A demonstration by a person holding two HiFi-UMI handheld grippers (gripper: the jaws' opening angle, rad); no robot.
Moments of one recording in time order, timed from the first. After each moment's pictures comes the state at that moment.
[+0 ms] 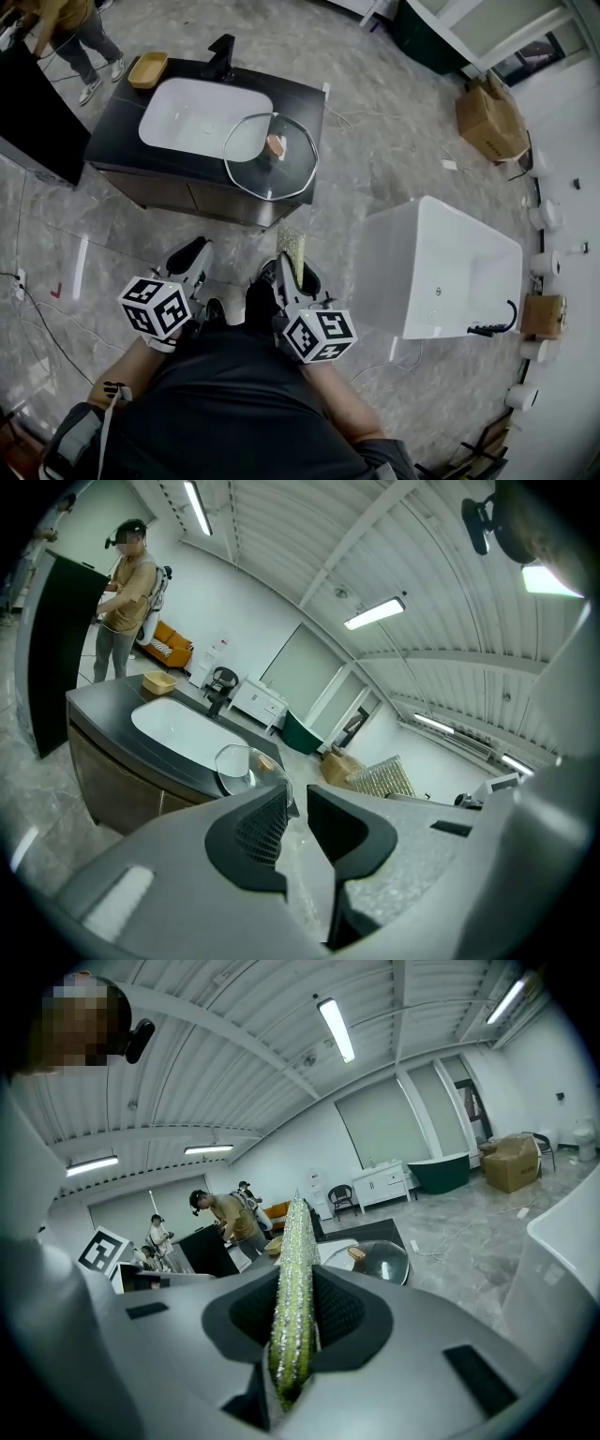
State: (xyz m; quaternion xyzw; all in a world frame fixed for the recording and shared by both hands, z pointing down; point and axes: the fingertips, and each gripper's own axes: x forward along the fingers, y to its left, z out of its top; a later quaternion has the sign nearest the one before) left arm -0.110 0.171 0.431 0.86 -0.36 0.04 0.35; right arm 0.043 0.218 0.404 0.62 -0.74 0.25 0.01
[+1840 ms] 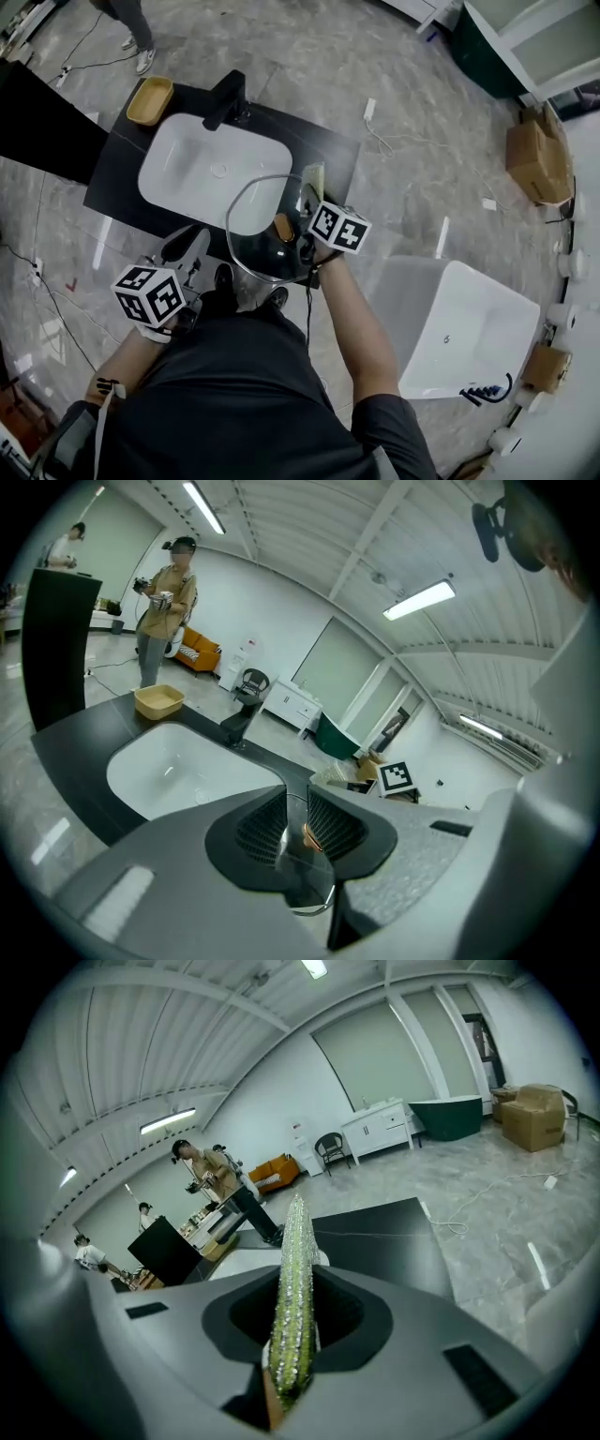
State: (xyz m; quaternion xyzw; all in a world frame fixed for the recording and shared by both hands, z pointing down) left arm -0.067 -0.107 0.446 0.81 -0.44 0.08 0.38; right arm 0.172 -0.210 0.558 0.56 -0.71 0.41 0.10
